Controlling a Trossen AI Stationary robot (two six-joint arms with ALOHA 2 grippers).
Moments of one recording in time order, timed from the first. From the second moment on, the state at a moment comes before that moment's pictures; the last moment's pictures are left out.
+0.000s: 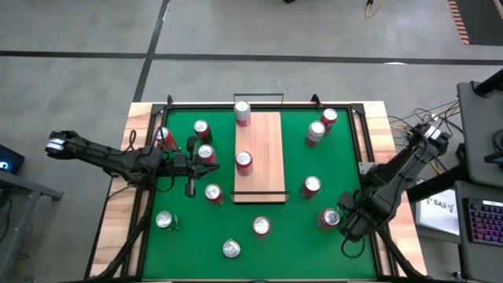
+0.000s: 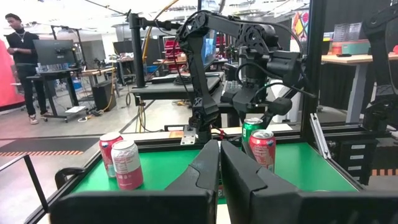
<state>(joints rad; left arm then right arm) -0.20 0.81 0.45 0.44 -0.21 0.08 0.83 1.36 1.04 -1.32 -0.16 1.52</state>
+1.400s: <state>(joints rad) -0.20 0.81 0.45 0.44 -0.21 0.06 0.79 1.29 1.47 -1.57 0.28 1.74</state>
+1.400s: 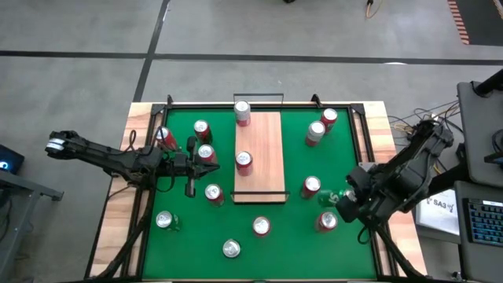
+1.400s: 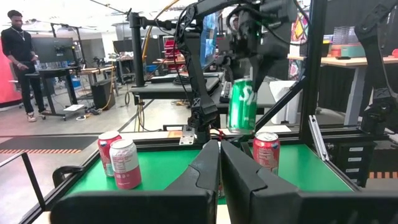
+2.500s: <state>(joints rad) -0.20 0.81 0.45 0.44 -0.21 0.06 -0.03 1.61 1.81 -1.37 0.25 0.65</state>
